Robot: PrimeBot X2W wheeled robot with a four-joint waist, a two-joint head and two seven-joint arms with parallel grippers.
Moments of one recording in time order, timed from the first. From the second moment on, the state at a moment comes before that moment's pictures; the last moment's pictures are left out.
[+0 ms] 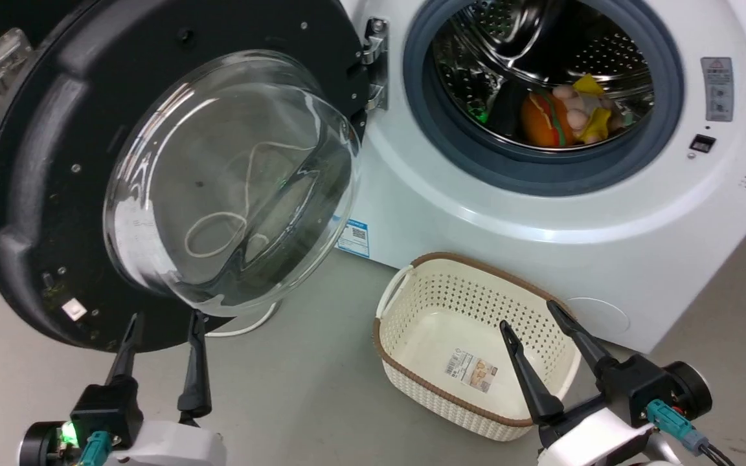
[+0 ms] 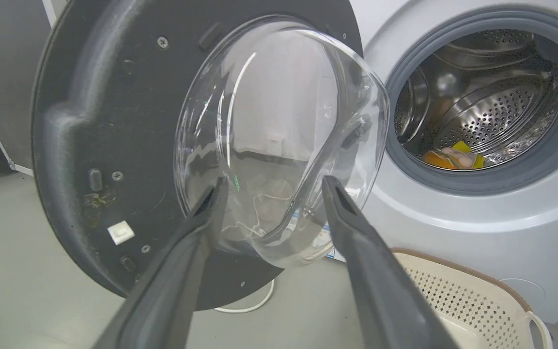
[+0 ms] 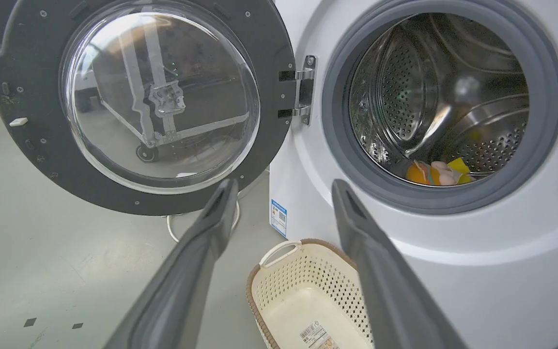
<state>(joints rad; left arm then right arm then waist) 0.04 0.05 0.06 -0.07 -0.04 -0.02 -0.14 -0.05 -0.05 0.17 0.05 0.02 0.13 -0.14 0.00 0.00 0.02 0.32</state>
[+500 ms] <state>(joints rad) 0.02 0.07 0.17 -0.15 -0.12 -0.07 -0.18 -0.05 -0.05 0.17 0.05 0.01 0.13 -0.18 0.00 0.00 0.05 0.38</state>
